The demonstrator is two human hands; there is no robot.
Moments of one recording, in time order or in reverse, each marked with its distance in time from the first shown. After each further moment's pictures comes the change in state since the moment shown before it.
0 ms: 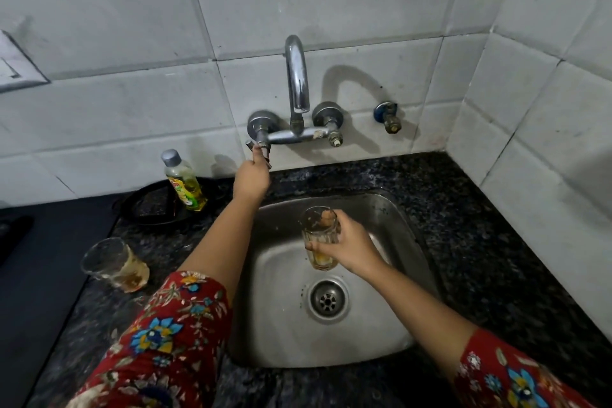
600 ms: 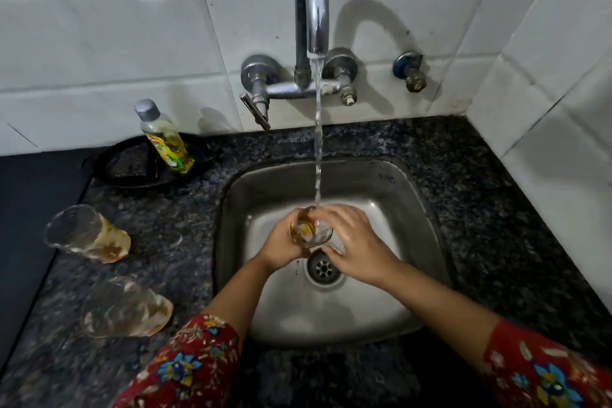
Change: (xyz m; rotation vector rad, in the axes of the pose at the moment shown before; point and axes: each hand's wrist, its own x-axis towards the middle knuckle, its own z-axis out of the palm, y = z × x) left_hand -0.067 -0.143 0.057 -0.184 -0.619 0.081; right_hand -0.006 0.044 0.011 -0.498 -0.092 -0.530
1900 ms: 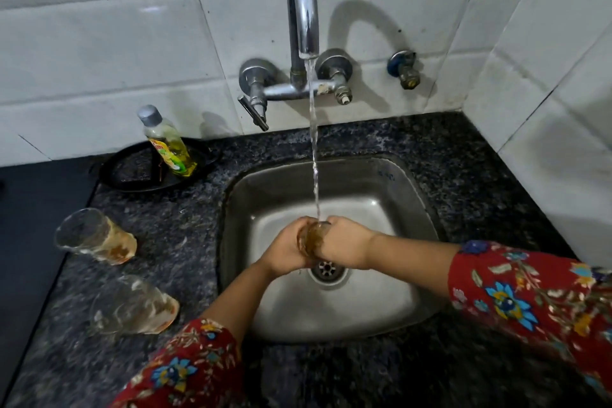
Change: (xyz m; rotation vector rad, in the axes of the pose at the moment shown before) left_hand -0.007 -0.007 0.008 0.106 -0.050 0.063; right_hand 0.031 -0.009 0.002 -0.782 -0.767 -0.262
